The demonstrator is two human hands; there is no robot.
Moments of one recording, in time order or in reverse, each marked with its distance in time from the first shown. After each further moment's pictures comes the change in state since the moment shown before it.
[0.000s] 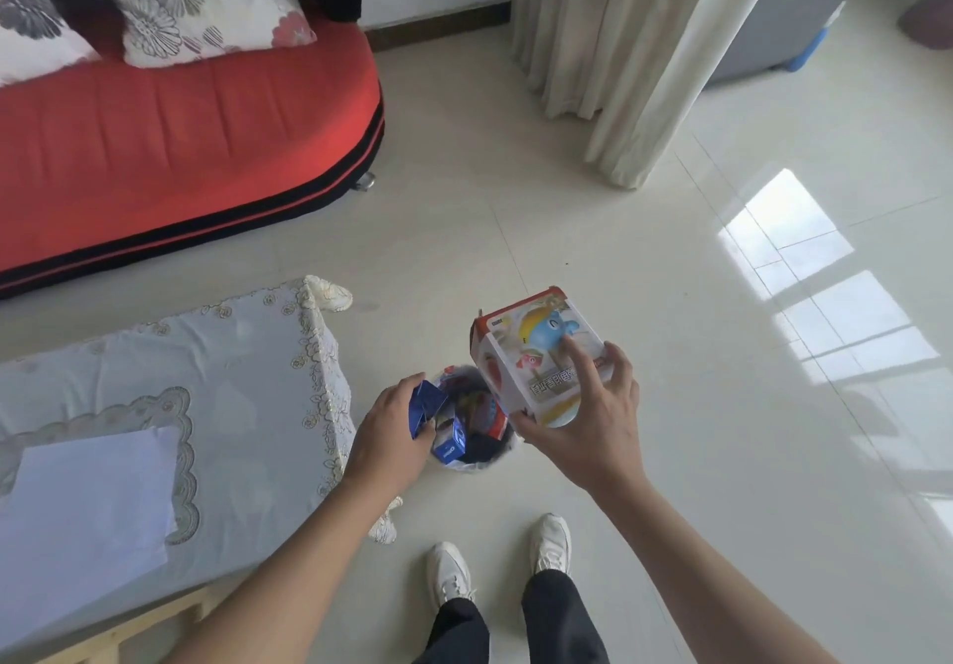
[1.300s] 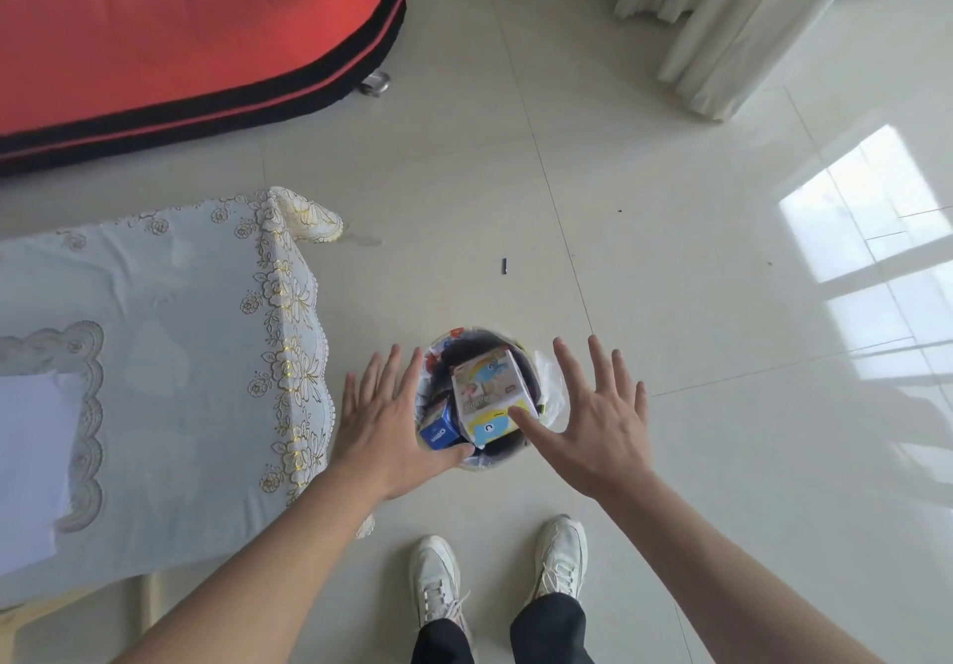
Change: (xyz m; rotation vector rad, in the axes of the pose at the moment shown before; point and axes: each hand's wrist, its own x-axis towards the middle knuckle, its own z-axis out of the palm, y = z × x) left_hand 0.102 -0.116 0.134 0.453 -0.121 -0.061; right_hand 0.081 0.128 0.162 -0.401 -0.361 -0.007
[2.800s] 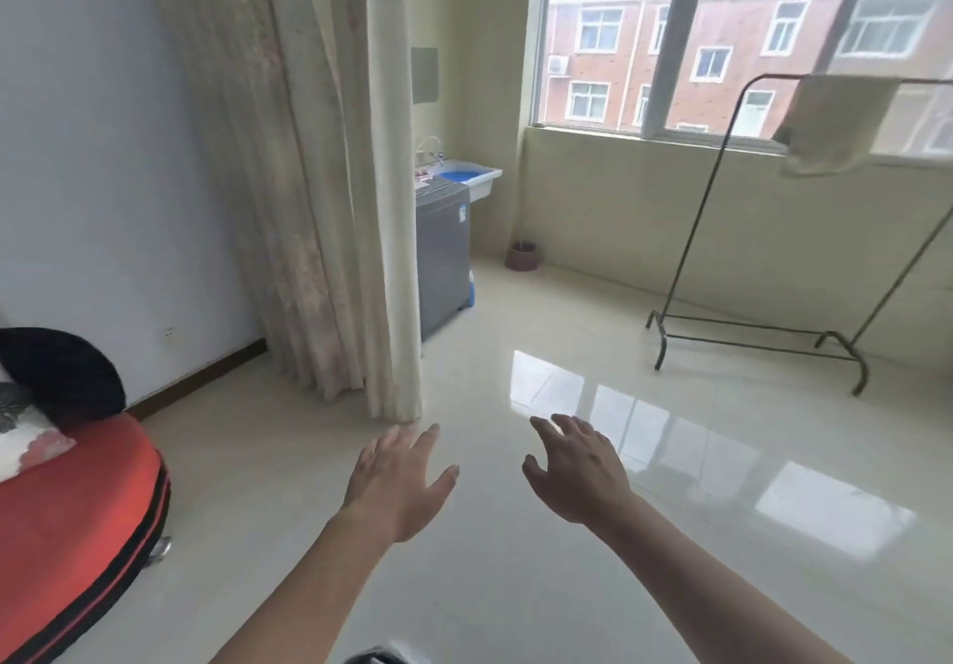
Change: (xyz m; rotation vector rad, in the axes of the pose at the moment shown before) left_hand -0.273 0.275 -0.397 0.268 0.237 0.835; right_hand -0.375 -0.040 -0.397 -0.036 0.581 0.445
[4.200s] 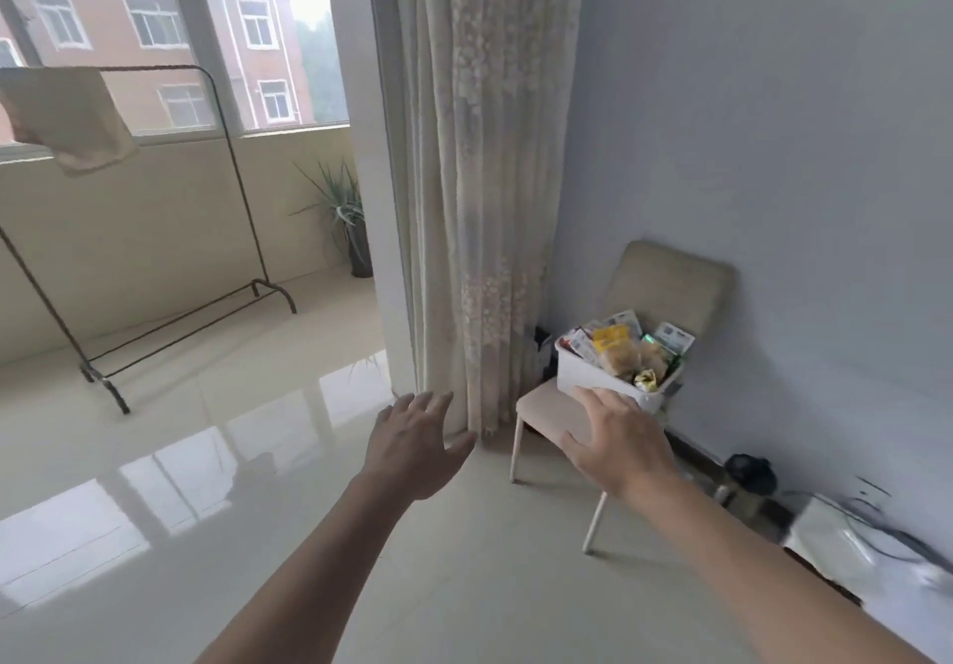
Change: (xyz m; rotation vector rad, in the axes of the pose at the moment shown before) left_hand -0.379 0.625 0.144 0.001 -0.152 1.309; right_hand -0.745 0.341 -0.092 -0.094 0.380 1.276
